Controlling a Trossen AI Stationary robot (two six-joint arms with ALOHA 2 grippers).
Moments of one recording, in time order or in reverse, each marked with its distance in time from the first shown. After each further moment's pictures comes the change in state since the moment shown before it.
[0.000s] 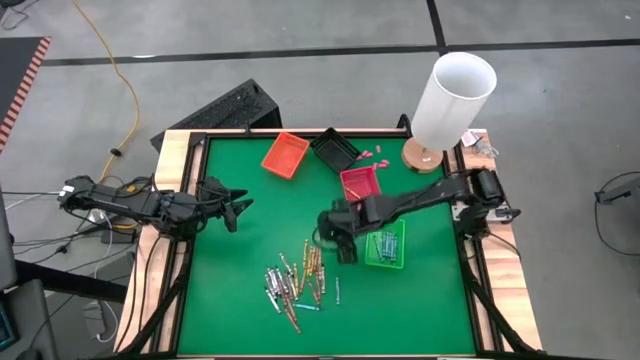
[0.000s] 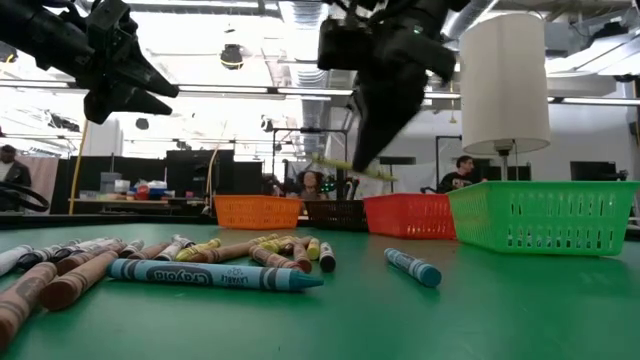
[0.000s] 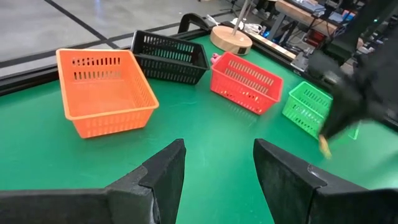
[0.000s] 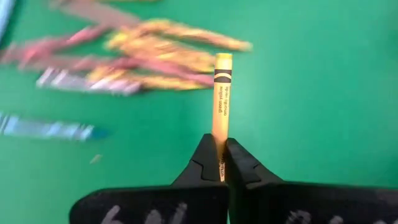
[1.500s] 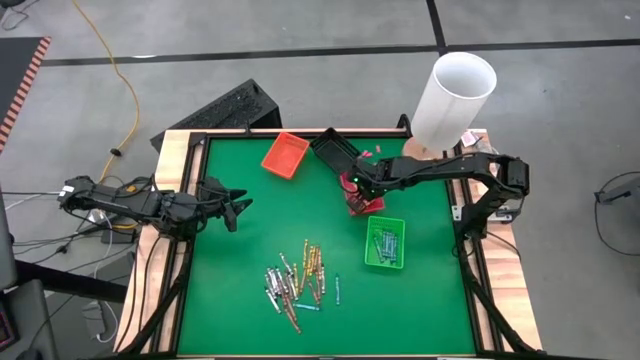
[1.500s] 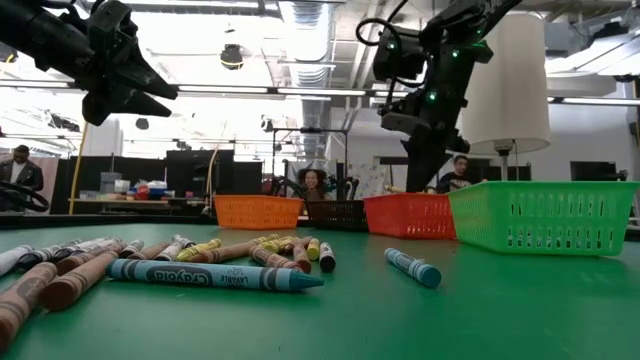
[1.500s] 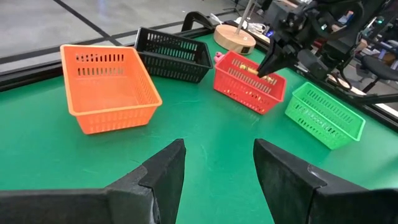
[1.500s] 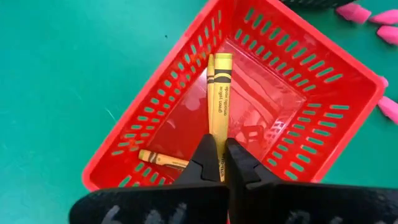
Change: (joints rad) left arm 0.000 0.000 0.000 -0.015 -0.006 -0.023; right arm -0.360 -0.212 -0.330 0.055 0.045 0.410
